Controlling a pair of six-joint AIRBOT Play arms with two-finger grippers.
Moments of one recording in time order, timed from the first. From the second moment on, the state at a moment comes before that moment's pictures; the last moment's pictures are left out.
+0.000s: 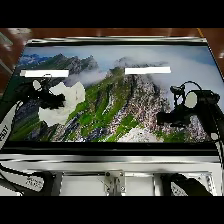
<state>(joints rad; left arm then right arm) 0.03 -1.67 1.30 1.40 -1.02 -1.80 0.11 -1.10 0.99 -1.51 1.40 1.71</state>
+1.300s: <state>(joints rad) -0.77 -1.46 1.37 1.14 -0.91 -1.68 0.11 -1.10 0.99 -1.60 1.61 1.53</state>
